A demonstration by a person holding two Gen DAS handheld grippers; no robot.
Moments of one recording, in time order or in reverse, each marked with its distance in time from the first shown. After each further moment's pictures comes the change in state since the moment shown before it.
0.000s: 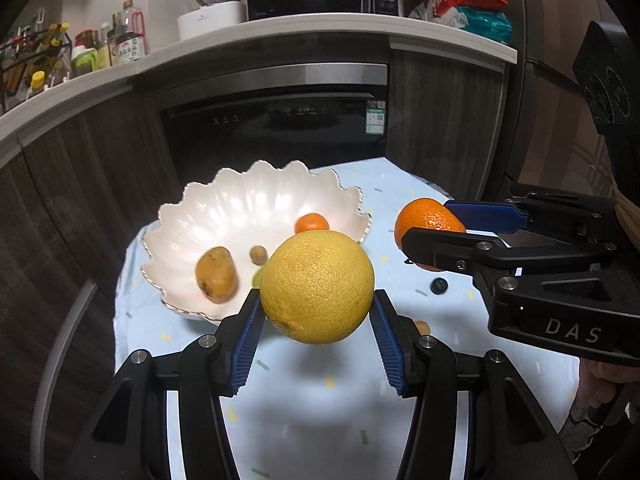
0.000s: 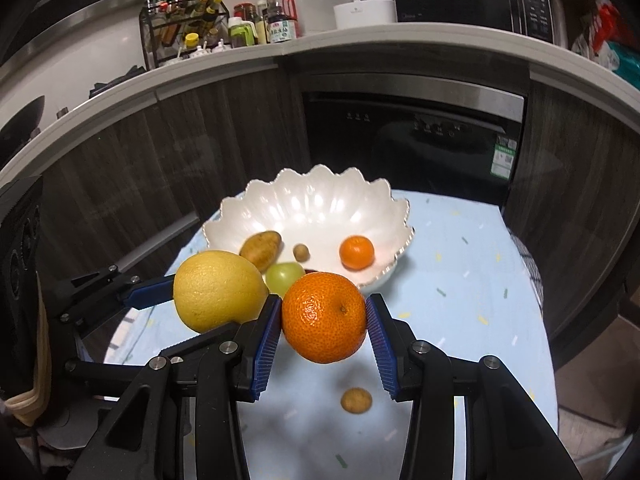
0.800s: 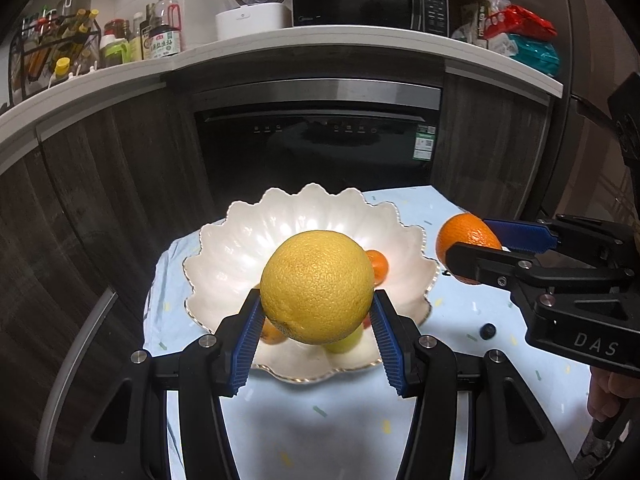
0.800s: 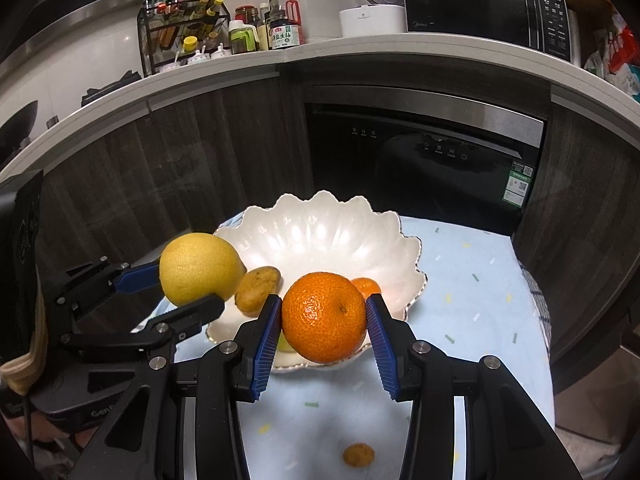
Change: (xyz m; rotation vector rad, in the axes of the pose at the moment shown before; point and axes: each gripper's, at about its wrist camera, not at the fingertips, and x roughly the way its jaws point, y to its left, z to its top) left arm 0.023 0.056 0.034 -0.076 -0.026 0.064; right arm 0.033 0.005 0.043 -0.018 -0.011 -0.009
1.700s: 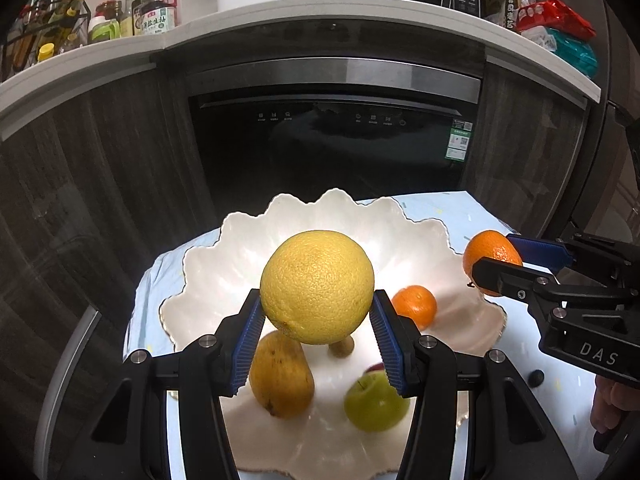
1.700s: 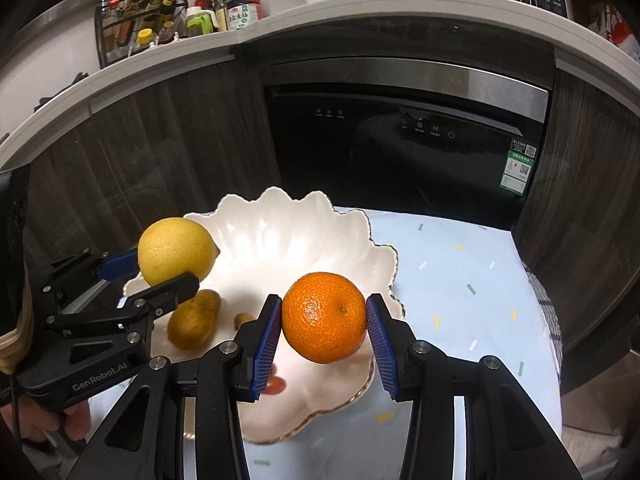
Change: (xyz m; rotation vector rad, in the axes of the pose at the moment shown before) left arm 0.088 0.022 0.035 -0.019 0.040 0.010; right arm 0.081 -0.045 0.024 0.062 0.052 -0.054
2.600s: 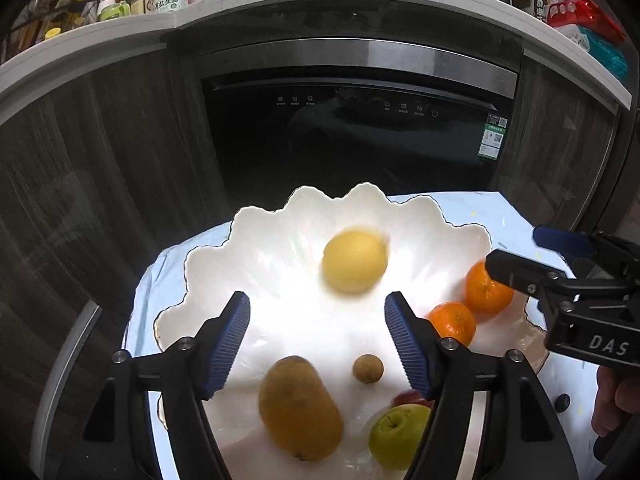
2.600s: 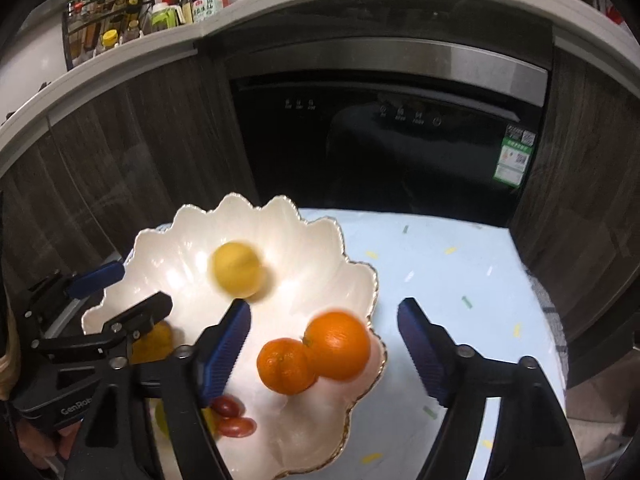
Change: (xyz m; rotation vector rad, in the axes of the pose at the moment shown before) left arm 0.035 0.013 0.007 -0.042 0.040 0.062; right arm 0.038 -0.016 0.018 0.053 0.020 -0.064
